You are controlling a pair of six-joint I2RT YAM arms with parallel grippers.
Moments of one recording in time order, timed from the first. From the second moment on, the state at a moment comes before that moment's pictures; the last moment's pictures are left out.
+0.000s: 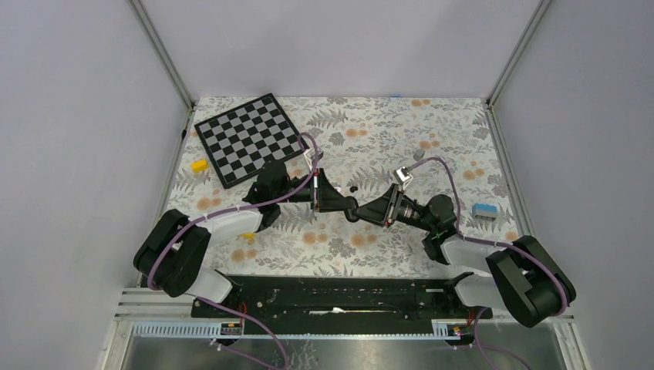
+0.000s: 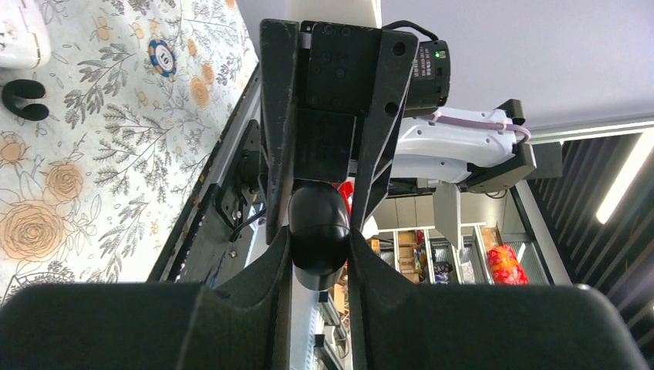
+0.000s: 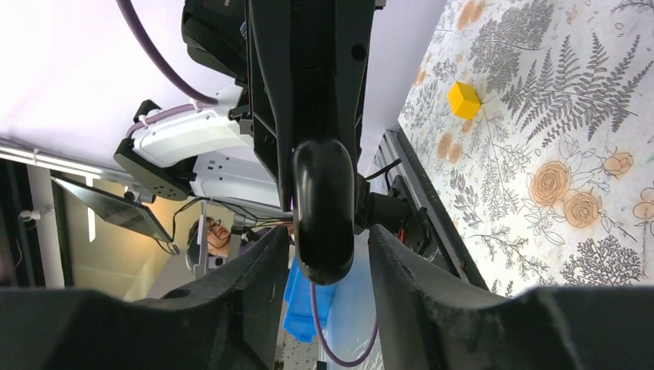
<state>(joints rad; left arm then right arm) -0.59 1.45 0.64 0.72 0.93 -1.26 0.47 1.26 0.23 1.14 -0.76 1.36</state>
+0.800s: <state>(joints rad) -0.58 1.45 0.64 0.78 0.97 -1.30 0.47 1.40 0.22 1.42 -0.81 1.55</state>
